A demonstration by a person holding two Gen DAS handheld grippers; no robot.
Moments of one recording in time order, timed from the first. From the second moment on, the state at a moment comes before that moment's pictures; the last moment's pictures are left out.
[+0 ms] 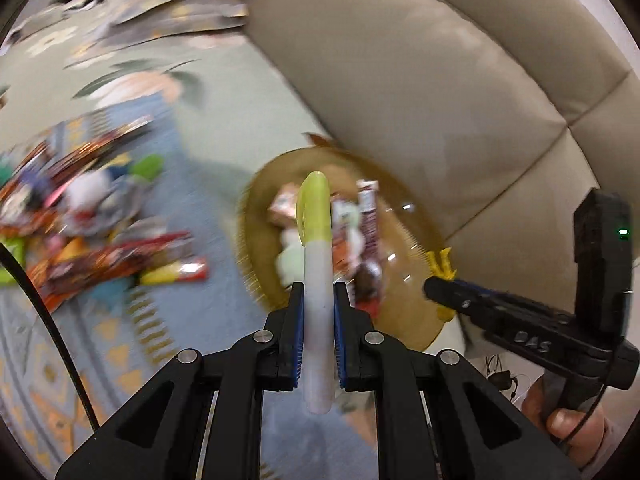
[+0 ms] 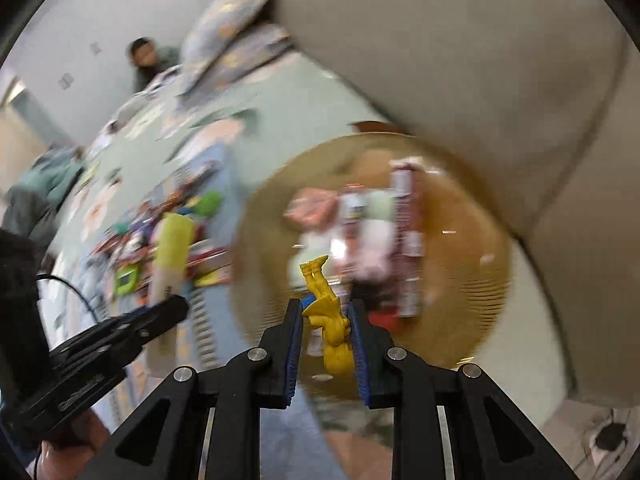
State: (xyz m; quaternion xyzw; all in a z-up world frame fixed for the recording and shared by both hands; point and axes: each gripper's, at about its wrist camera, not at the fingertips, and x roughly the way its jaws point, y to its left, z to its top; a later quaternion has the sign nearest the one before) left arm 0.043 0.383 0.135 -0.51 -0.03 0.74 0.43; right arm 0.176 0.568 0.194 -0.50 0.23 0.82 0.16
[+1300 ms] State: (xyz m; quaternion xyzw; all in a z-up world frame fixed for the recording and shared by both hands) left arm 0.021 0.213 0.045 -0.66 -0.18 0.69 0.24; right arm 0.105 0.380 0.114 -0.66 0.17 0.72 -0.11
